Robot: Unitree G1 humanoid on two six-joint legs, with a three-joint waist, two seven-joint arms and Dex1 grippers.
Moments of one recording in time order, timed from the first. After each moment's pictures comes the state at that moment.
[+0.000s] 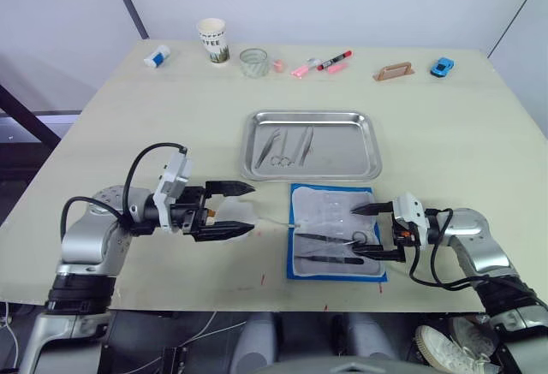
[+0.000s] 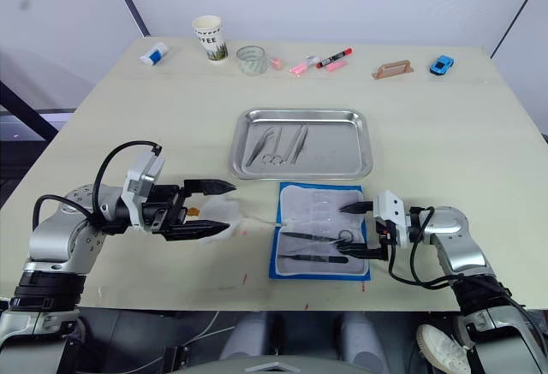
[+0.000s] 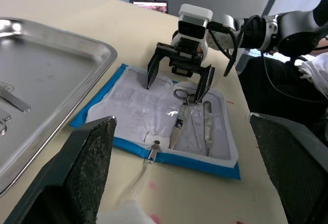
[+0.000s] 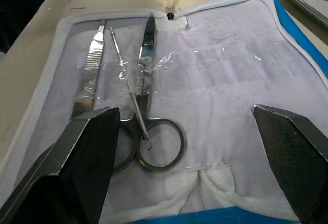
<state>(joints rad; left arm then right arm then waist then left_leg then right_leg) -0.26 0.75 0.10 0.00 -0.60 0.39 -1.50 -0.29 -0.54 0.18 0.30 0.27 -0.10 1.36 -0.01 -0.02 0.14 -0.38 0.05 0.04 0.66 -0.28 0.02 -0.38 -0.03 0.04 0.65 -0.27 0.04</state>
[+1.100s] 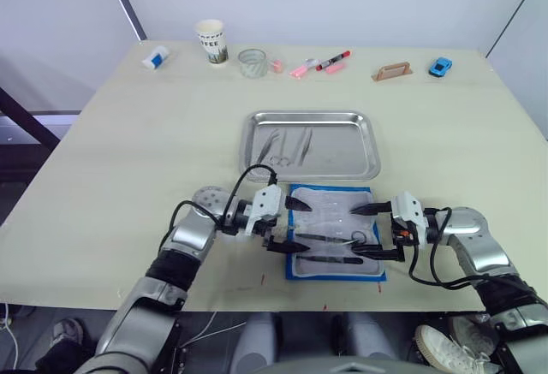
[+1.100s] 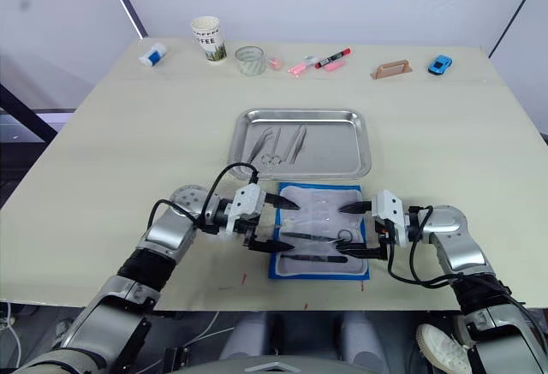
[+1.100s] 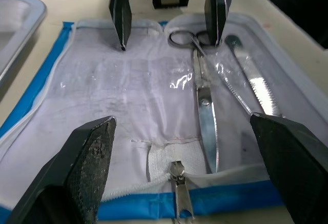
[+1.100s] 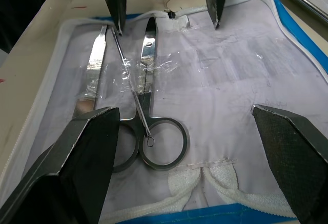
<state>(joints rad) -0.47 0.47 -0.29 0.37 -0.14 -0.13 -1.39 -0.30 -0.54 0.18 0.29 0.27 -0.09 1.35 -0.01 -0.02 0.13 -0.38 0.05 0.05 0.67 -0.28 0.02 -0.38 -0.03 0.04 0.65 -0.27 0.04</state>
